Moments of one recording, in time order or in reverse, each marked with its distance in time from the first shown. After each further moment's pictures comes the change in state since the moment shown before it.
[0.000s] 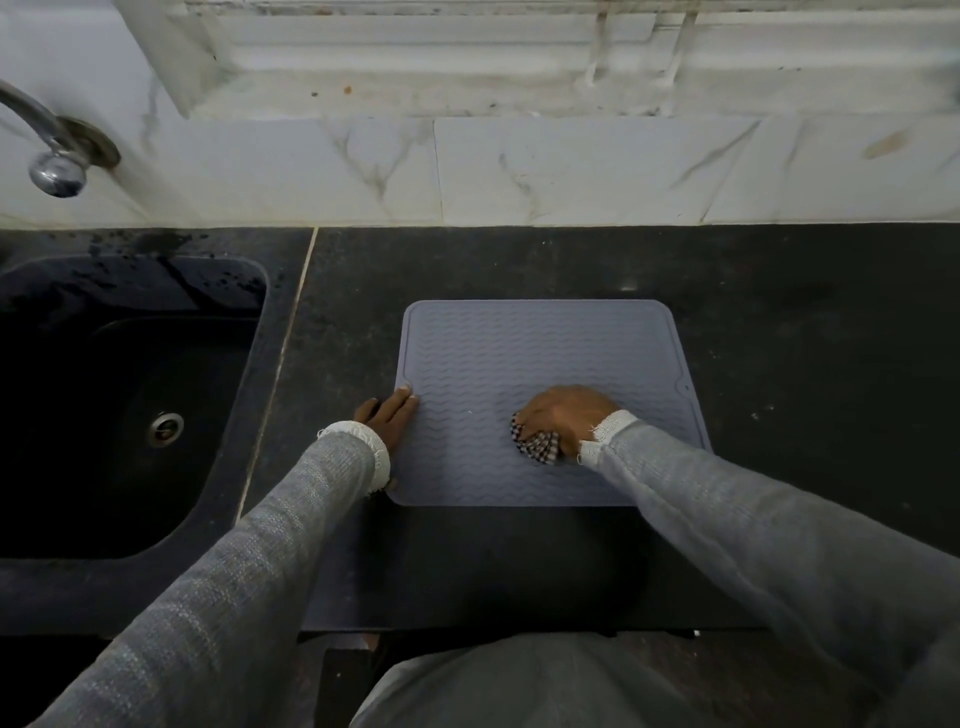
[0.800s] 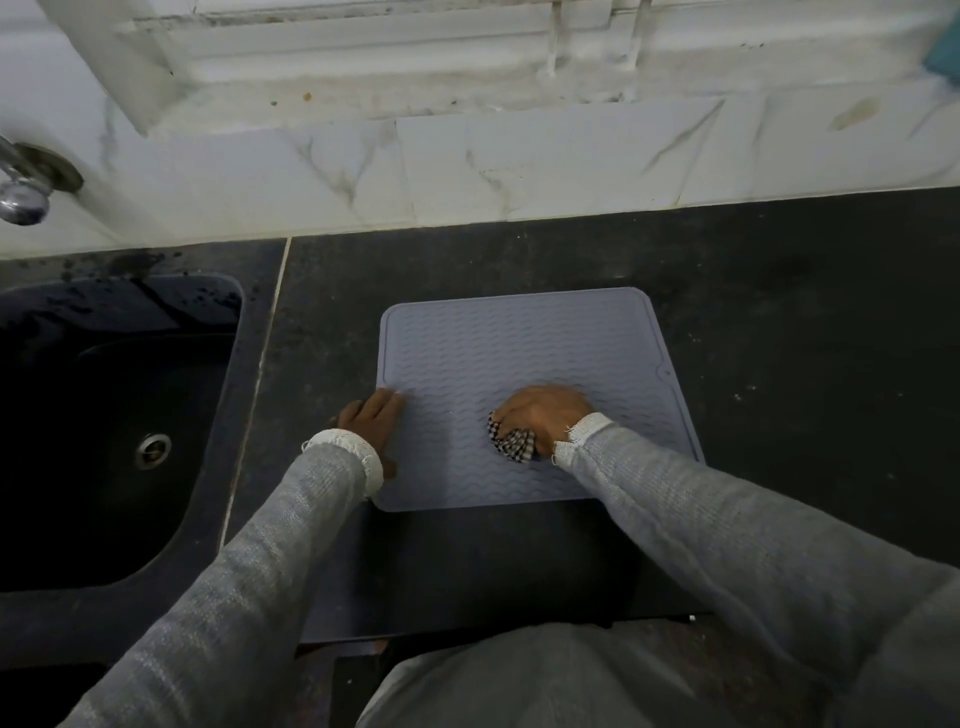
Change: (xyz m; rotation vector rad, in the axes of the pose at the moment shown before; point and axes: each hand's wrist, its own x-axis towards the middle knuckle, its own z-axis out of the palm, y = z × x) left_hand 0.000 0.015 -0.012 -0.065 0.093 -0.034; right_hand 0.000 0.000 0.011 0.053 0.074 -0.004
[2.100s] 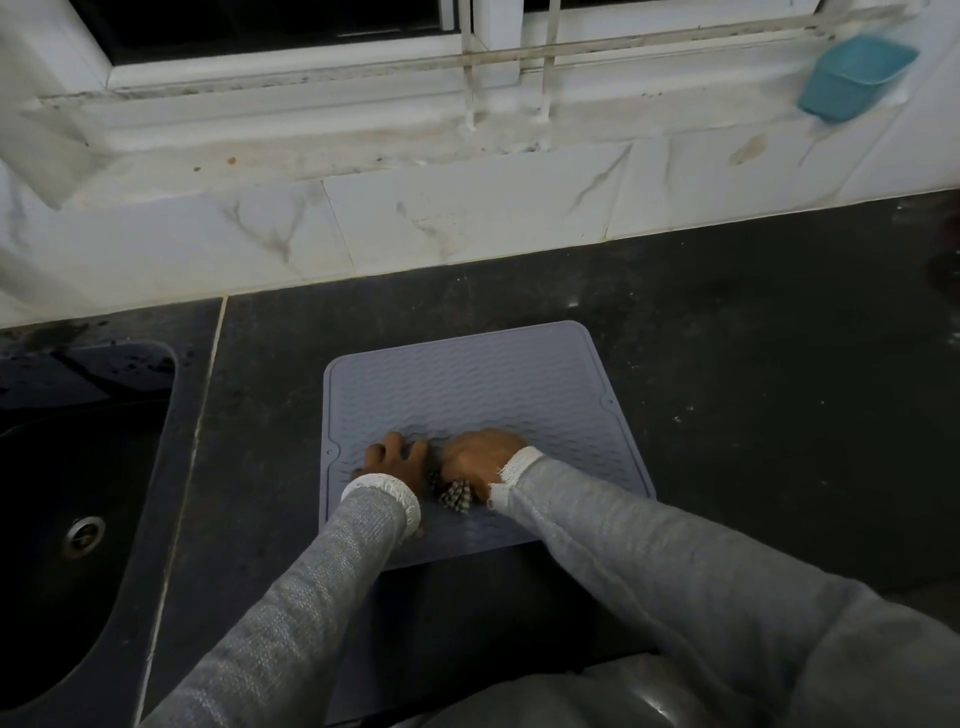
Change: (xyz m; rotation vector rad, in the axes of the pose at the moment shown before) left_hand 0.014 0.094 -0.015 0.142 -0.081 0.030; right_hand -0.001 -0.024 -0.023 0.082 -0.083 0.081
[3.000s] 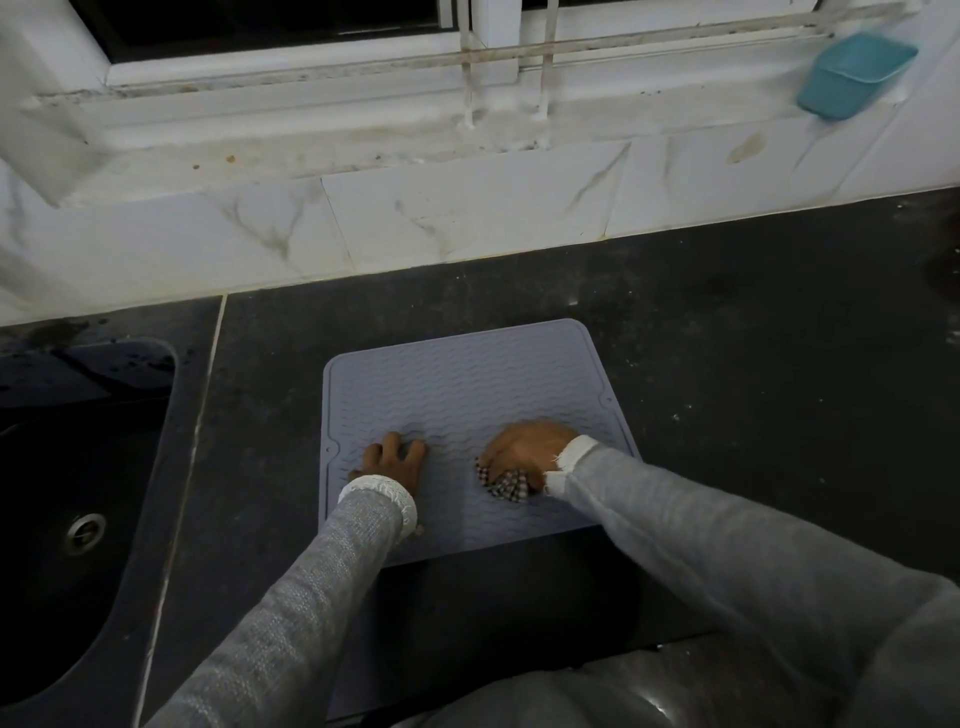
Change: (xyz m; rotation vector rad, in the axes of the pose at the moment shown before) left_hand -0.003 -0.002 0.004 -0.013 0.001 -0.009; right_hand -0.022 0.049 0.007 0.086 -0.092 0.108
